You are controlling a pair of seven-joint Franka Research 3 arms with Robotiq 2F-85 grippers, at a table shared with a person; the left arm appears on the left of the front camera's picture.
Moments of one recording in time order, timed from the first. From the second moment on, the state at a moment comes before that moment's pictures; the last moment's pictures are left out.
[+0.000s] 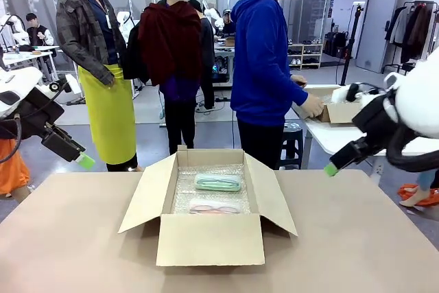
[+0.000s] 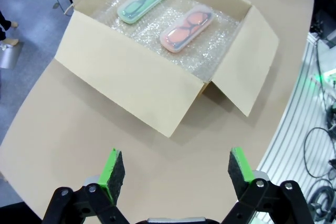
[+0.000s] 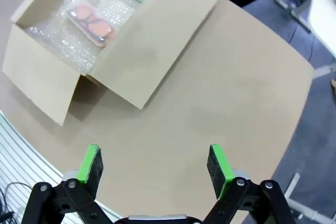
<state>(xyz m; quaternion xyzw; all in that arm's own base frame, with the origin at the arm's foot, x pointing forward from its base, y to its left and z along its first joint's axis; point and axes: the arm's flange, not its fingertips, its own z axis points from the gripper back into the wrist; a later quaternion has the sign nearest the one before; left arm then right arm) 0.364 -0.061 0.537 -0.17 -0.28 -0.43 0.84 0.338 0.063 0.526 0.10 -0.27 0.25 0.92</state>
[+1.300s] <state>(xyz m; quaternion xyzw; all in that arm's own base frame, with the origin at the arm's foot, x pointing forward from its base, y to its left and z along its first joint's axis) 0.364 -0.061 0.537 -0.17 -0.28 -0.43 0.84 0.331 0.053 0.533 0.10 -0.27 0.24 0.93</state>
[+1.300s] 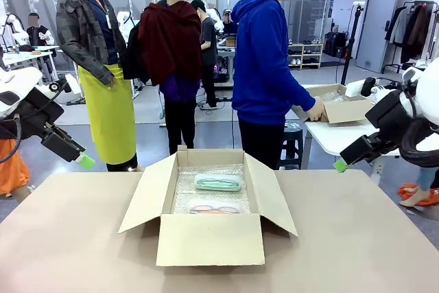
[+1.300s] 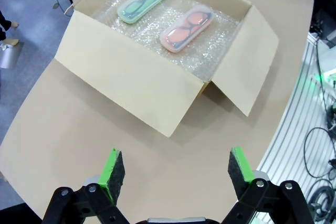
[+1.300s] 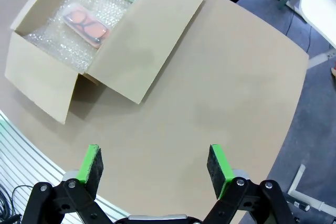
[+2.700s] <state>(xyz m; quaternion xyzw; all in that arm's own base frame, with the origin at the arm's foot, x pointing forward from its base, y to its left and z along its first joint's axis) 0.446 0.022 0.481 -0.38 -0.14 -0.21 0.89 0.332 0.053 0.532 0.10 -0.27 0.23 0.93</state>
